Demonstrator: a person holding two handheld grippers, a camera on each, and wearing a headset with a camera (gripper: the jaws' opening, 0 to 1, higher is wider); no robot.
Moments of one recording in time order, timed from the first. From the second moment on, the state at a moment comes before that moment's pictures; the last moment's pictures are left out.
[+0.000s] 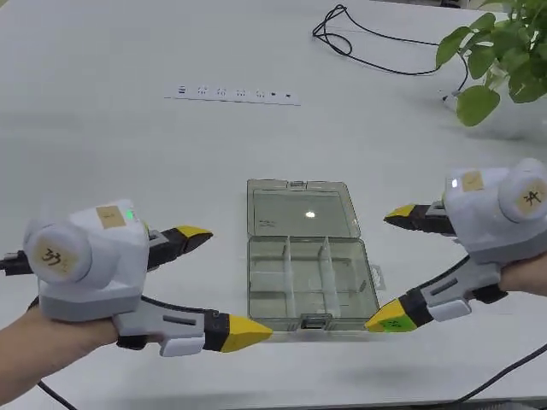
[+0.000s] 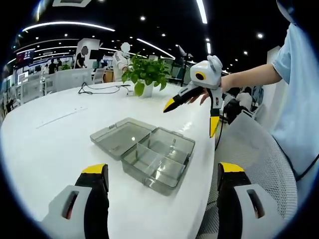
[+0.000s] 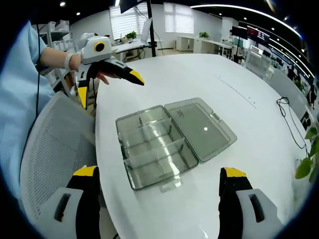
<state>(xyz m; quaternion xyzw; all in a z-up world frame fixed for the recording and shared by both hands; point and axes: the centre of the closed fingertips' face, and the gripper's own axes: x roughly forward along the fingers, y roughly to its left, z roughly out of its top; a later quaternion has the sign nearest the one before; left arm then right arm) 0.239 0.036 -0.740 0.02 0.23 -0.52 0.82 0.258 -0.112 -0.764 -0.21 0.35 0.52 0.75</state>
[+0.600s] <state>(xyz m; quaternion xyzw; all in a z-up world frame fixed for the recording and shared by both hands) 0.238 0.035 -0.741 0.02 0.23 -0.52 0.82 0.248 -0.198 -0.790 -0.29 0.42 0.49 0.71</state>
